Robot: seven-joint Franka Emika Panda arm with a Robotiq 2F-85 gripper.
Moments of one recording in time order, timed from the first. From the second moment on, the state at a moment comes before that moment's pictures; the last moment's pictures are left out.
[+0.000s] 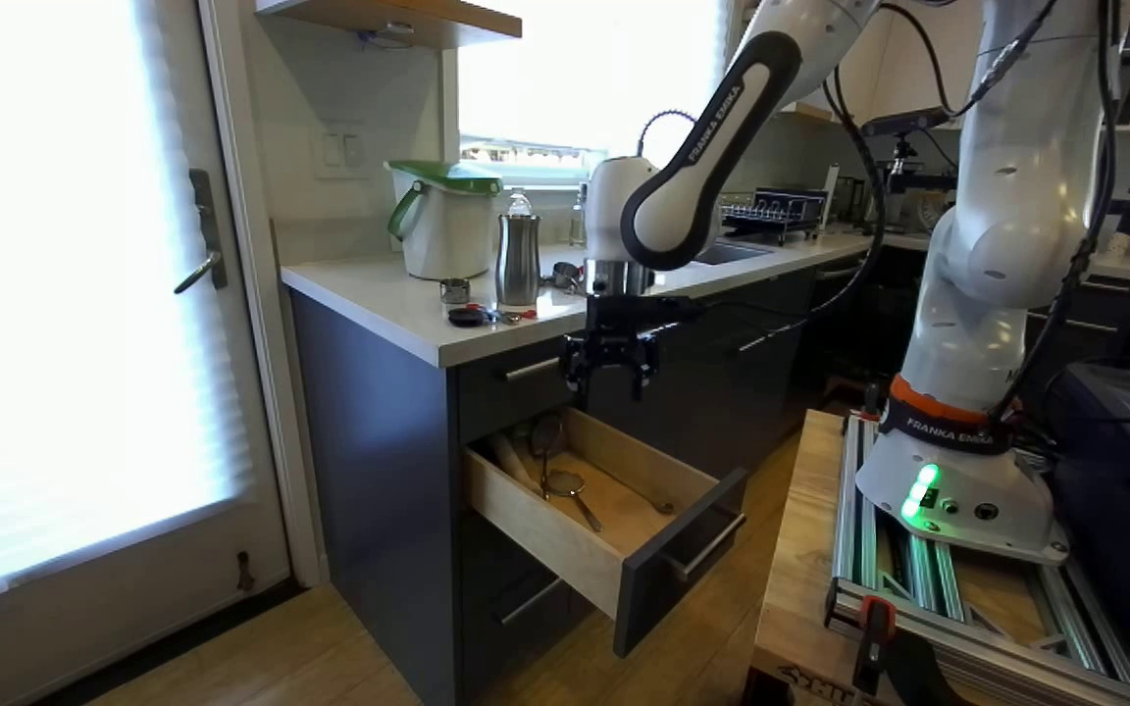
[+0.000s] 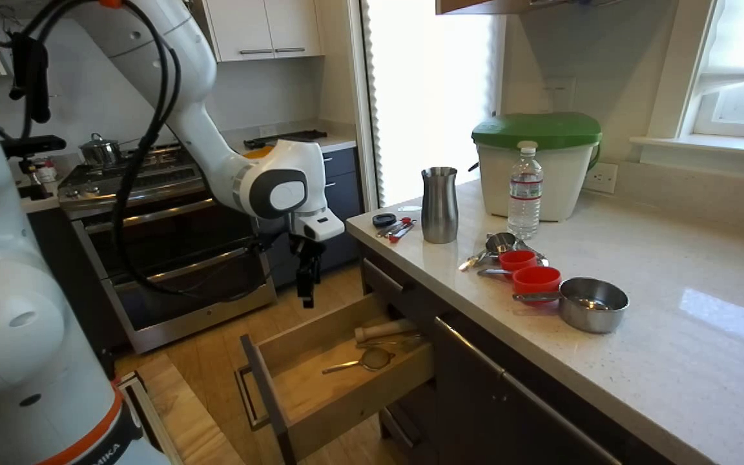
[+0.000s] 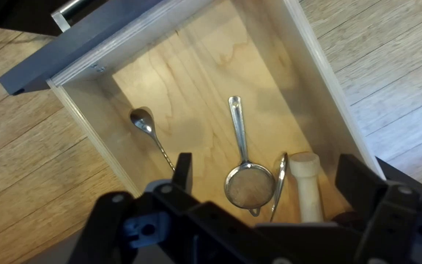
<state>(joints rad) 0.06 0.08 0.15 -2.61 0.09 2.65 0.91</state>
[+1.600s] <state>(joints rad) 0.26 0.72 -0.04 -2.39 0.15 3.14 0.88</state>
